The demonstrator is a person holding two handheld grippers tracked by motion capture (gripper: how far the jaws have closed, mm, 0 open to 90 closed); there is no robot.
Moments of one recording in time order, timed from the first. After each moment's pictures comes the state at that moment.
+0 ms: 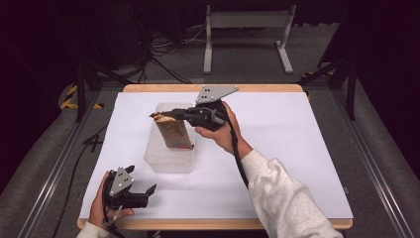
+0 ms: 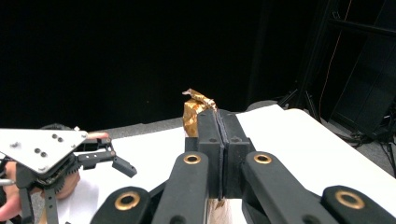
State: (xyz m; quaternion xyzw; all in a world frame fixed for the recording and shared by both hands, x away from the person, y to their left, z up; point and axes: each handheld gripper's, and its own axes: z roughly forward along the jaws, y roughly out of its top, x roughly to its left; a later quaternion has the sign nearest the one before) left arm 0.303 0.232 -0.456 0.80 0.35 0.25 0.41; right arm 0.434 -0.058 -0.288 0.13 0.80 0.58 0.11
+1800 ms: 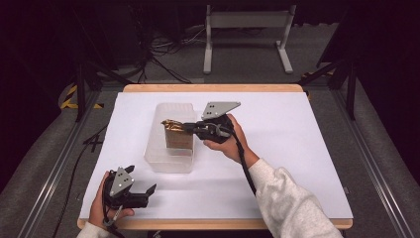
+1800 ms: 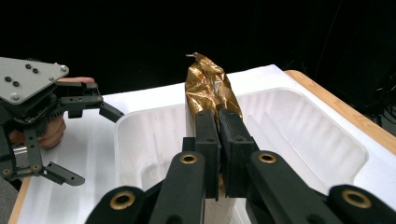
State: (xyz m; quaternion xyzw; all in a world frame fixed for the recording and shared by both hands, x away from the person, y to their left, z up) left arm 0.302 0.231 -0.454 0.80 0.35 0.25 0.41; right arm 0.429 -0.075 -0.329 0.14 0.83 0.53 0.12
